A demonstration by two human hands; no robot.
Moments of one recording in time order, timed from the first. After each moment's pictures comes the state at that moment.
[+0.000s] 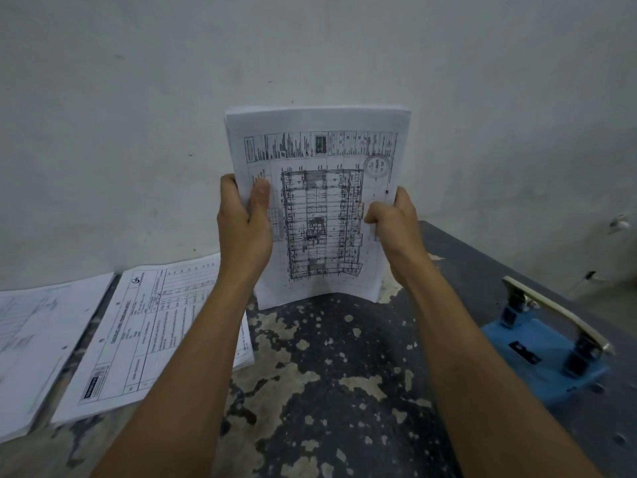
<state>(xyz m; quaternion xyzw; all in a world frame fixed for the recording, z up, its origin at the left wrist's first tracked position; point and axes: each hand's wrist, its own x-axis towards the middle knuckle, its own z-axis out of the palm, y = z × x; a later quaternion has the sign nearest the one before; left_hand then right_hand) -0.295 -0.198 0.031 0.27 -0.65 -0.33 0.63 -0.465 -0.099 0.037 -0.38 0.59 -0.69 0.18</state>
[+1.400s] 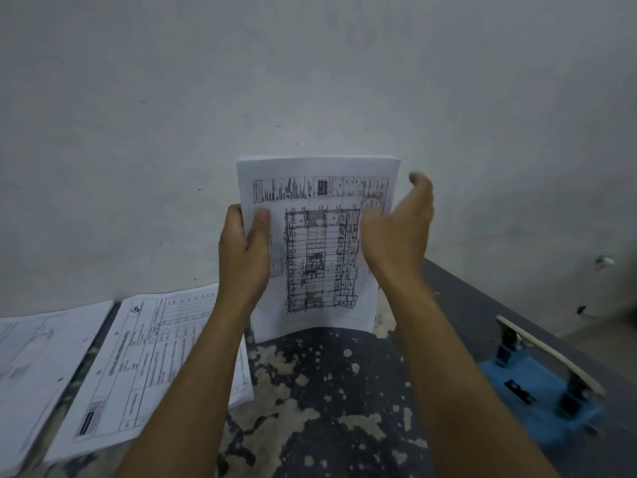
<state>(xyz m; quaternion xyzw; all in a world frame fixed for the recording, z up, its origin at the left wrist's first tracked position) -0.285 -0.198 0.043 0.24 -0.65 -0.36 0.63 -0.427 -0.090 0.090 -0.35 0.65 -0.67 -0.09</state>
